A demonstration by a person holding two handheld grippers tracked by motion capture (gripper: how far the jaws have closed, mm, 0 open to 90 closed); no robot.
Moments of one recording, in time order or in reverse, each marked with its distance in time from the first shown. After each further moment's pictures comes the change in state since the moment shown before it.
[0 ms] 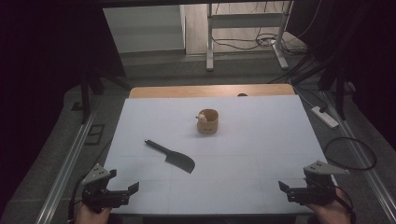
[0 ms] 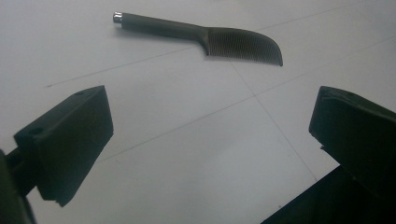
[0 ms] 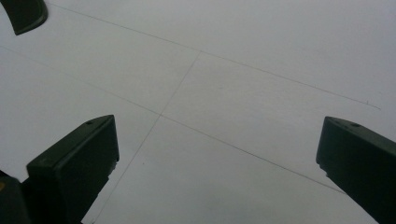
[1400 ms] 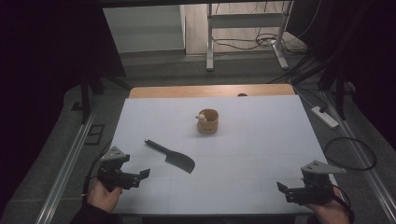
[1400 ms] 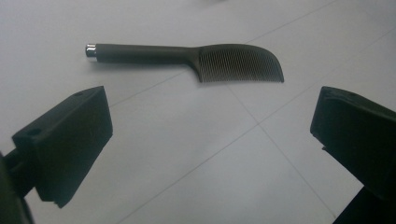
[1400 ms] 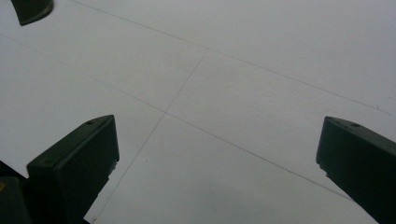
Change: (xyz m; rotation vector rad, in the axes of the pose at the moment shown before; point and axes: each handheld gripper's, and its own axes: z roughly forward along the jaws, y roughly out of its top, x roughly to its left) left arm 0.010 0.044 0.042 0.064 -0.073 0.086; right arm 0.002 0.002 0.003 0.017 0.015 -0.030
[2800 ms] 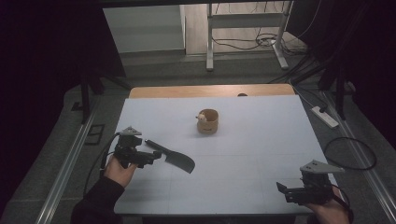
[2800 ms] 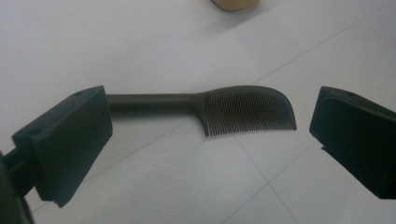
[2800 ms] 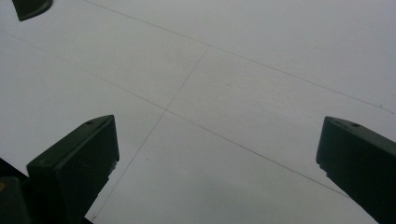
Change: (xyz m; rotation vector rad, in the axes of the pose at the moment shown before) left arm 0.010 0.058 0.040 0.058 -0.005 -0.023; right arm 0.000 0.001 0.002 0.016 0.003 -0.004
